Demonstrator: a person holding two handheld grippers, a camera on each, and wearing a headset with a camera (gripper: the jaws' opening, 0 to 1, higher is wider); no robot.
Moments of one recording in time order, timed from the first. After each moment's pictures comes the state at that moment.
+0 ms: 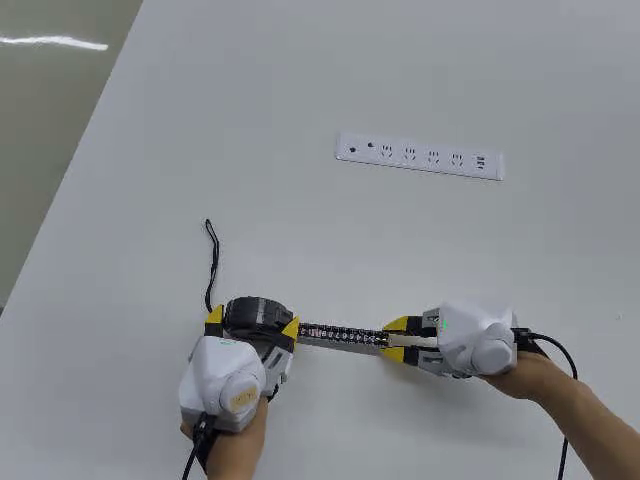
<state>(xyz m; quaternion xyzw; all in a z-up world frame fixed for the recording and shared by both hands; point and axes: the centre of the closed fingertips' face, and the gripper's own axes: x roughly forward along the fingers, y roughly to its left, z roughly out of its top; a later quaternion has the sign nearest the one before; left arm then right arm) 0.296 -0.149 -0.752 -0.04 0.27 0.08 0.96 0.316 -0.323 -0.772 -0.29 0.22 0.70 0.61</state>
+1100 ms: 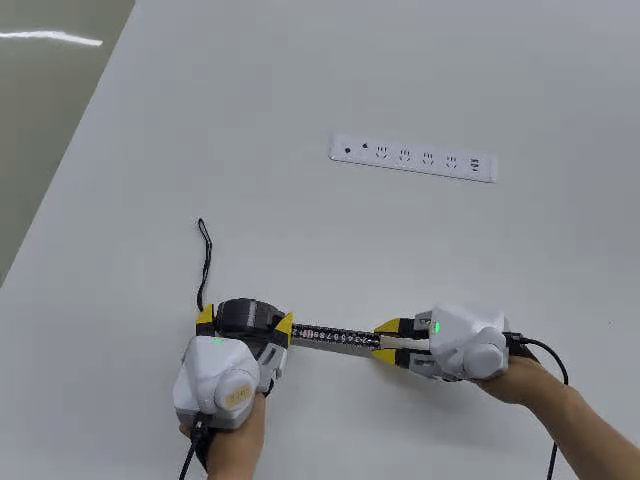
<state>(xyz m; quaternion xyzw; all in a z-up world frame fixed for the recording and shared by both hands) 0.300 -0.147 -0.752 -0.06 0.26 0.11 0.96 0.316 -0.322 -0.772 -0.29 0.22 0.70 0.61</state>
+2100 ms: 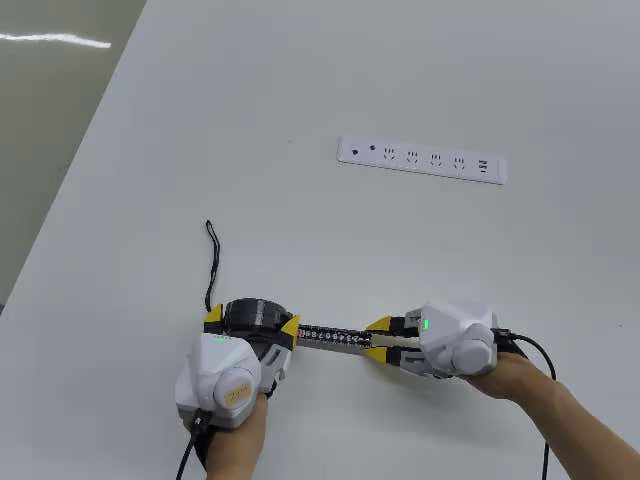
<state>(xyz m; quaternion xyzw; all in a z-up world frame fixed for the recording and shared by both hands) 0.301 -0.147 -0.750 -0.06 0.26 0.08 0.96 0.313 -0.298 -0.775 -0.28 0.22 0.71 0.61</state>
